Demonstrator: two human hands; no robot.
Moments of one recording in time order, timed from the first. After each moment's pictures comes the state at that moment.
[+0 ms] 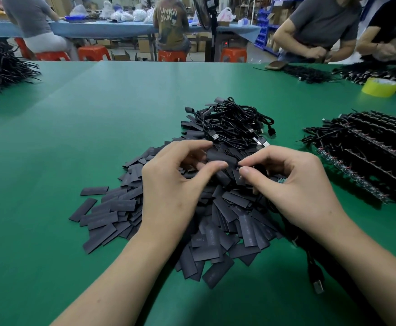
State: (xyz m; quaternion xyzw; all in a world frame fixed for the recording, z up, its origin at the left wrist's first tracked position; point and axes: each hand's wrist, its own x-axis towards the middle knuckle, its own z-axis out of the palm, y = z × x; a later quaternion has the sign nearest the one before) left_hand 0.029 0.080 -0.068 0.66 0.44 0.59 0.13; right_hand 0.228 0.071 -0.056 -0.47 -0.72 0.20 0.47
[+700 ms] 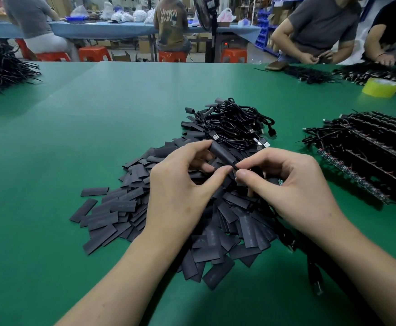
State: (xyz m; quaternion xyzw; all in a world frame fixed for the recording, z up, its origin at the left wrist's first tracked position) left_hand 0.036 0.075 -0.065 0.67 0.47 0.56 0.12; right_hand 0.223 0.071 -0.056 -0.45 -0.71 0.23 0.48
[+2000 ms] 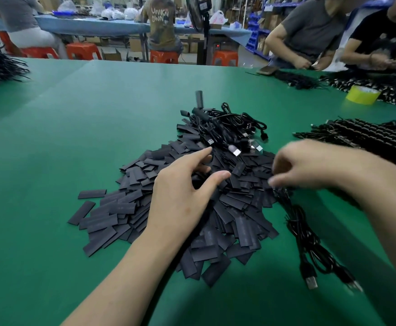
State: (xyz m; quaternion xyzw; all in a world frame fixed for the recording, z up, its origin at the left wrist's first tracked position) left_hand 0.032 0.080 -0.073 0.68 0.49 0.50 0.20; right_hand 0.253 0.109 0.014 -0.69 -0.71 0.08 -0.13
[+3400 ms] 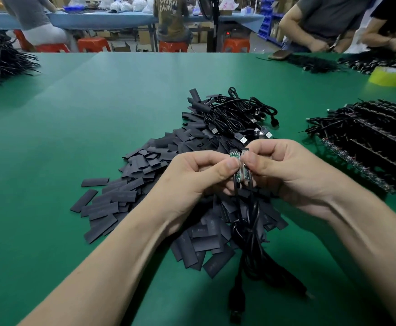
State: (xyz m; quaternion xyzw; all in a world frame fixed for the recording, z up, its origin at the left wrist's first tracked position) left_hand 0.034 0.075 -0.061 0.53 0.31 0.46 0.64; right_hand 0.218 0.074 -0.034 -0.37 -0.54 0.63 0.42
